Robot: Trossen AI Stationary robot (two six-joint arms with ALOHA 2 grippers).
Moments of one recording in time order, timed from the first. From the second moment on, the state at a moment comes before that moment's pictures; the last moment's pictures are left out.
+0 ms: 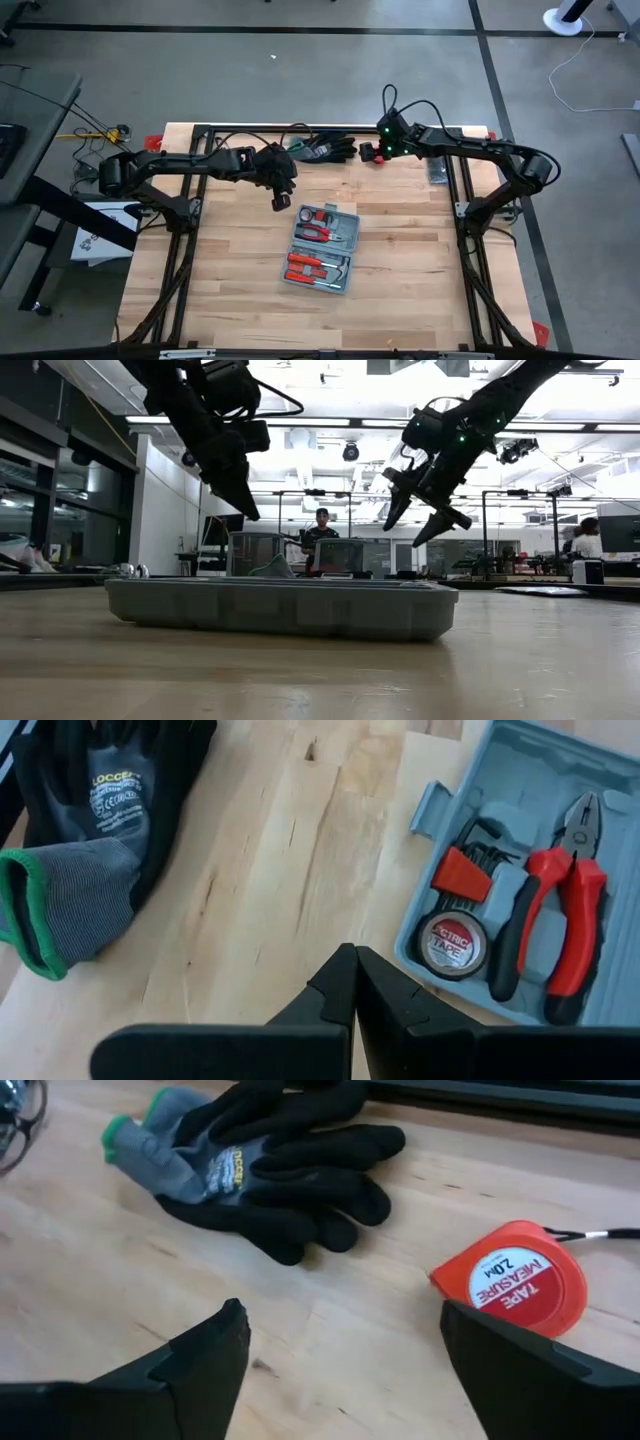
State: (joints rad) left arm 0.29 1.42 0.91 -0.42 0.01 0.05; right arm -0.61 1.54 0.95 -0.30 -0.03 0.63
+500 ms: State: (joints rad) left arm 0.29 1.42 0.91 -0.43 0.01 0.05; right arm -0.61 1.54 0.95 -0.27 -0.03 0.62
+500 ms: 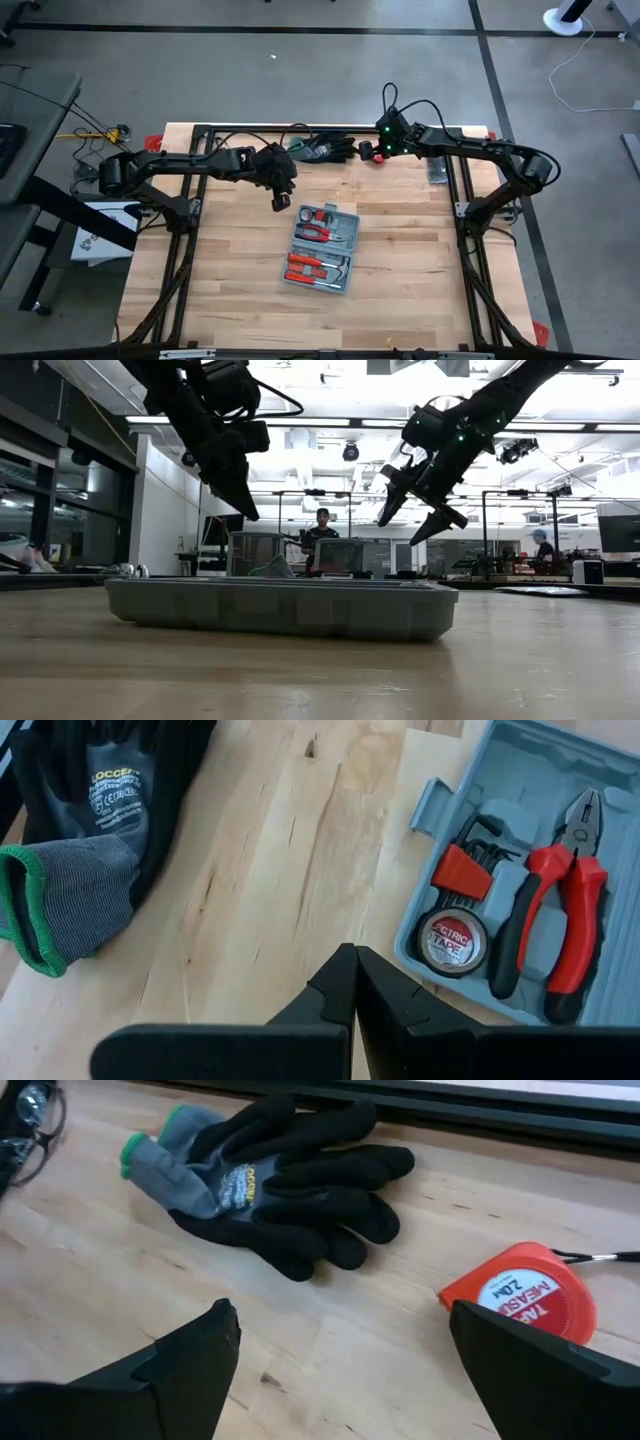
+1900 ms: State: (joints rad) left arm 0.29 1.42 0.91 -0.42 -0.04 0.03; right arm -0.75 2.02 1.44 -0.90 -0.08 -0.16
